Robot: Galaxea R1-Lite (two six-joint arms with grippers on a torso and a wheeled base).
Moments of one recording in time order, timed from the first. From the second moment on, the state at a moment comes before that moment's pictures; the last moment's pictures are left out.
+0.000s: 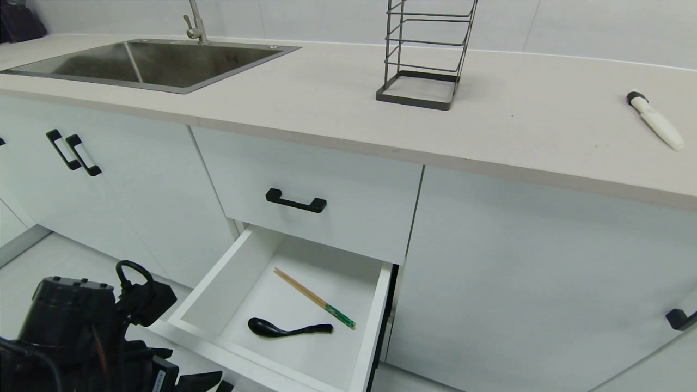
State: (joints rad) left arm -0.23 1.41 -0.27 -0.25 -0.19 0.04; right arm 0.00 0.00 0.00 0.00 0.03 0.00
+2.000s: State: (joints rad) left arm -0.26 1.69 -0.35 -0.67 -0.16 0.02; right arm 0.00 0.00 0.00 0.00 0.03 0.00
